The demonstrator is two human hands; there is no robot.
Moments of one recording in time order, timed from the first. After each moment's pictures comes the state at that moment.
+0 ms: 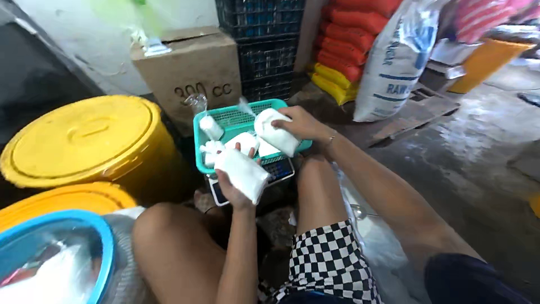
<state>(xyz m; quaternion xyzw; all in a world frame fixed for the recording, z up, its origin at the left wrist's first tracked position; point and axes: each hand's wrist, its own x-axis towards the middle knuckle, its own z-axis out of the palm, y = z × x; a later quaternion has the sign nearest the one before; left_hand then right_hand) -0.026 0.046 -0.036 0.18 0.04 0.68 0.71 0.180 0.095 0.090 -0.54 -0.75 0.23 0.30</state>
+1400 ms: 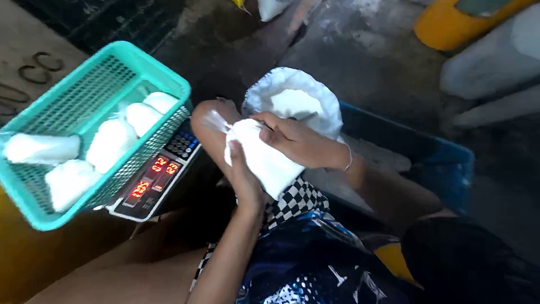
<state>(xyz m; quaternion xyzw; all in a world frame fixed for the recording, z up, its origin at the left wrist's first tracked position) 0.116 -0.109 -0.028 0.44 0.31 0.39 0.74 0.243 -0.172 0.027 -0.70 -0.51 0.33 0.36</state>
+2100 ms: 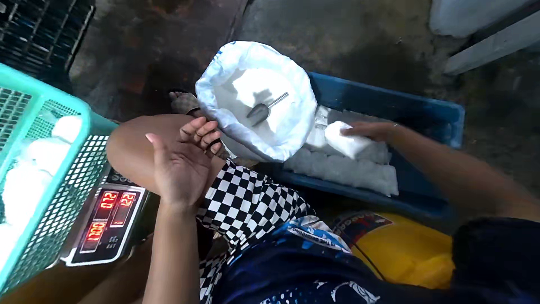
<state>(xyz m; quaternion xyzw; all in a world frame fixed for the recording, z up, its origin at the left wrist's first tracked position) 0.163 -0.031 -0.057 0.50 0.17 0.12 0.84 0.429 -0.427 -0.178 -0.75 -0.05 0.57 0.33</state>
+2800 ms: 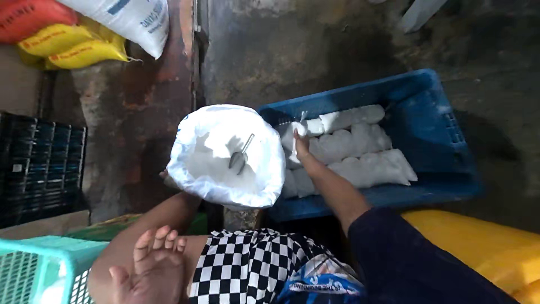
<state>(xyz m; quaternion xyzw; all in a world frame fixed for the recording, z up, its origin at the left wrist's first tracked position) 0.168 -0.029 -0.050 0.56 0.15 0.13 0.81 0.416 -0.310 -0.355 -0.63 0.38 0.11 0.67</state>
